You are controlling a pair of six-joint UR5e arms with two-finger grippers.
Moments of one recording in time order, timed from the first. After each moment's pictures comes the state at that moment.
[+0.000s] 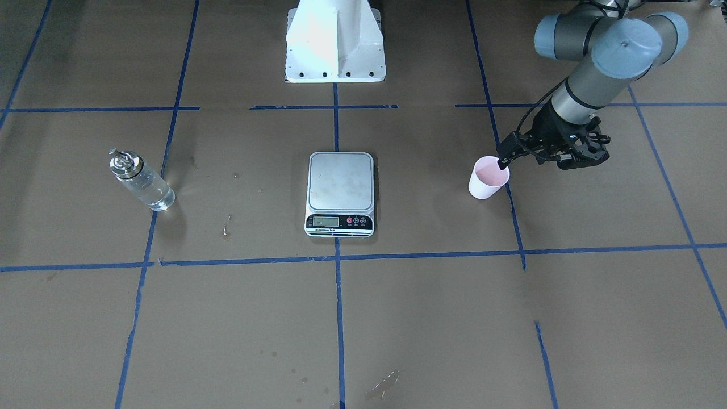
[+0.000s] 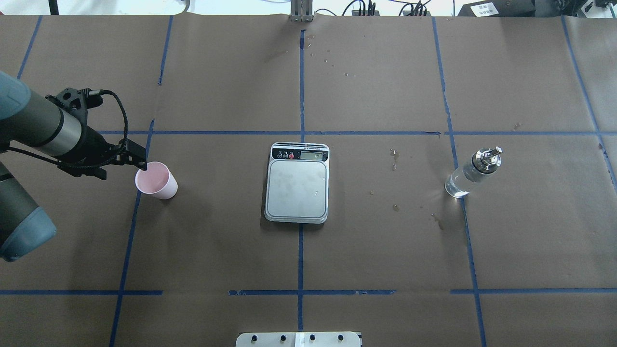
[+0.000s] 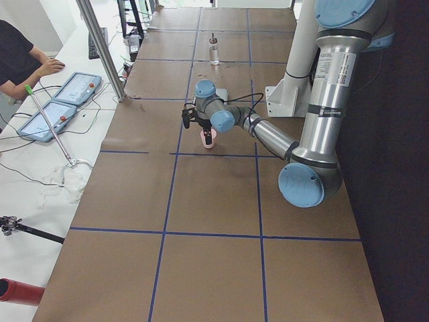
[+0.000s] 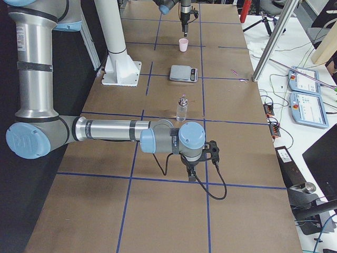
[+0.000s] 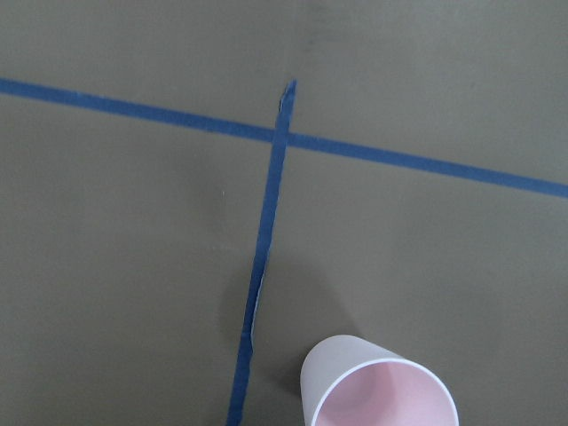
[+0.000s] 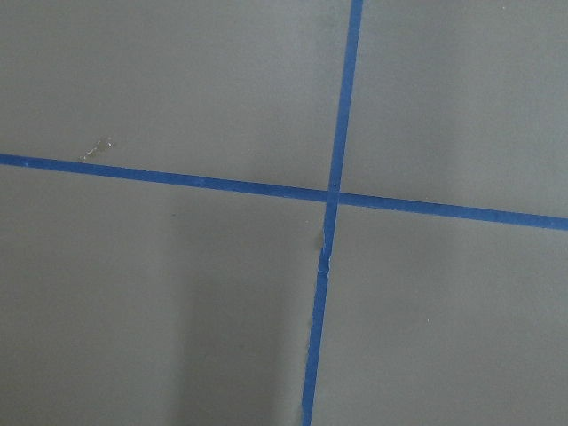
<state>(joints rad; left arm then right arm) -0.82 -1.73 -1.87 -1.85 -2.16 -1.19 1.61 -1.62 1.65 -1.52 2.43 -0.08</state>
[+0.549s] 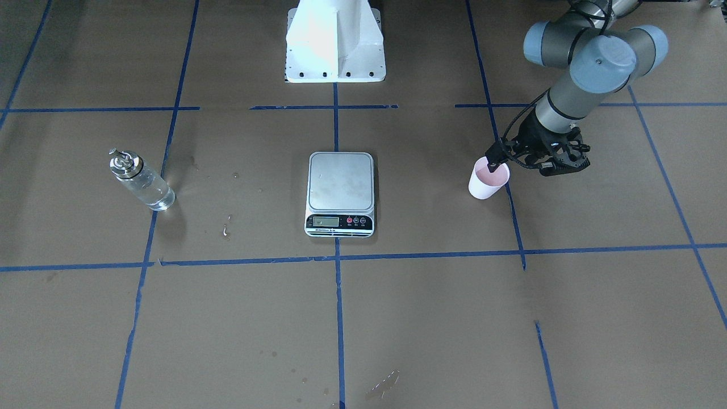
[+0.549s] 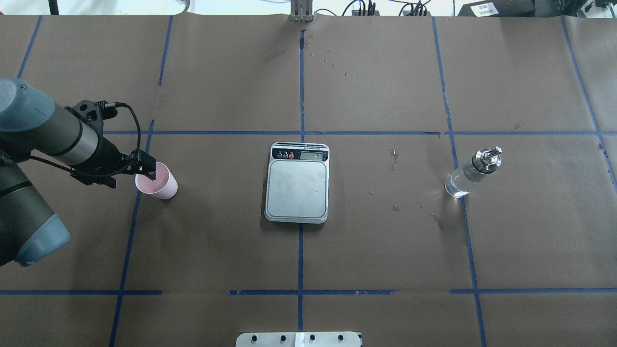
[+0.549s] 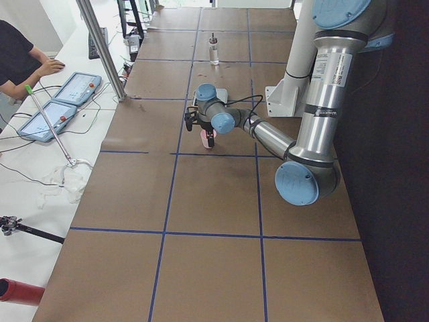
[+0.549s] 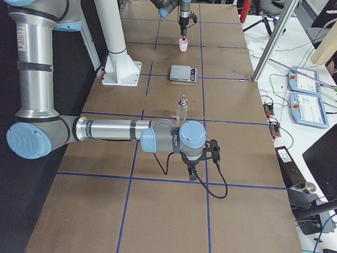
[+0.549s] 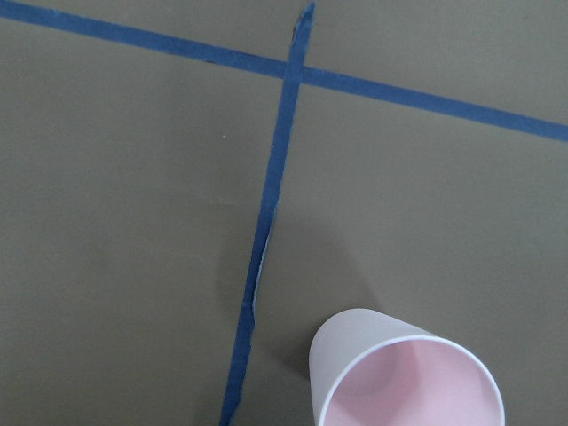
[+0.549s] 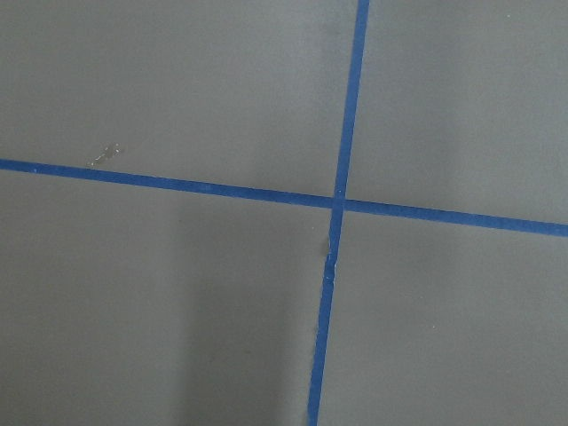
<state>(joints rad) -0.78 -1.76 -1.83 -1.85 -2.15 -1.19 1.61 -1.61 1.65 -1.52 2.44 -0.08</state>
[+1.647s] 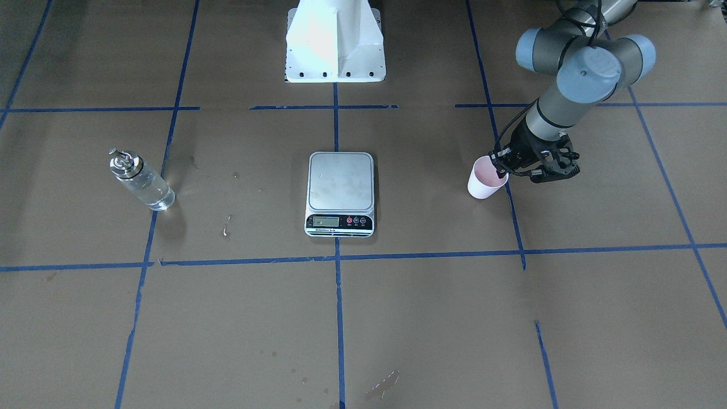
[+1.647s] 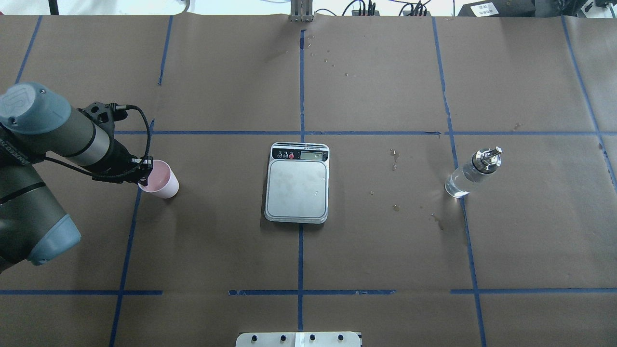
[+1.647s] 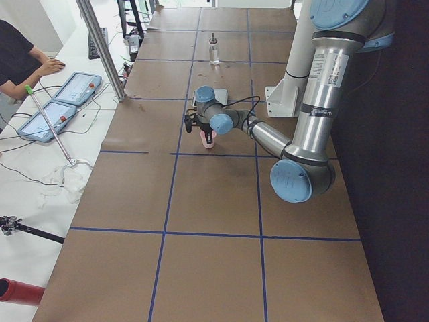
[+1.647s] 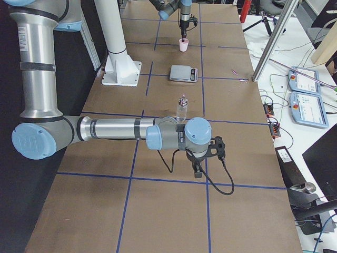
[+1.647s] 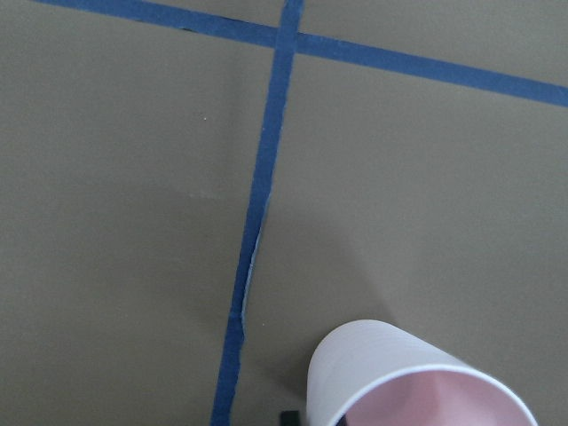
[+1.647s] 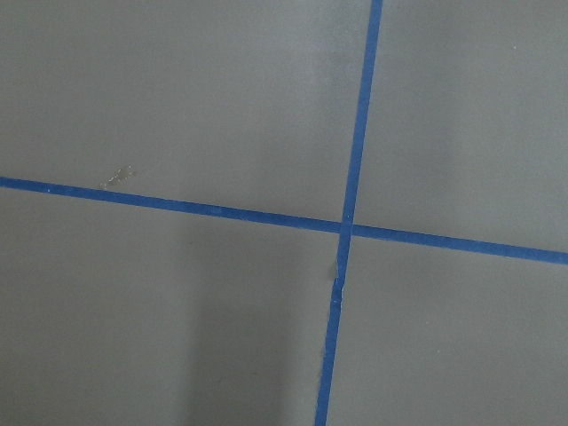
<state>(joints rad) -0.76 -1.78 -1.82 -1.85 -2.12 -1.20 1.61 -1.57 1.64 -1.53 2.44 -0.08</state>
